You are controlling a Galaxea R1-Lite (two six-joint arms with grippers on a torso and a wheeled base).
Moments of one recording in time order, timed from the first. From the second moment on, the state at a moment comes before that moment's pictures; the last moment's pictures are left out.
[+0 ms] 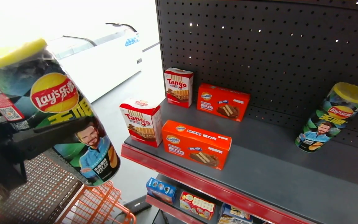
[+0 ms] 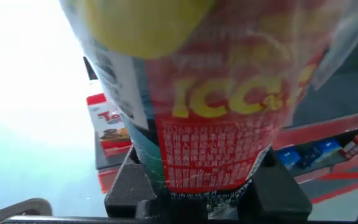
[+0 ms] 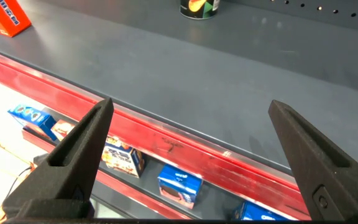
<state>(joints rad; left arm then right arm) -0.29 1.06 -0.63 -0.46 -0.49 0.01 0.00 0.00 0.00 0.01 0.02 0.00</state>
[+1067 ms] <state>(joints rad) -0.50 1.12 -0.62 -0.48 -0.54 0.00 0.00 0.00 0.00 0.01 0.02 0.00</state>
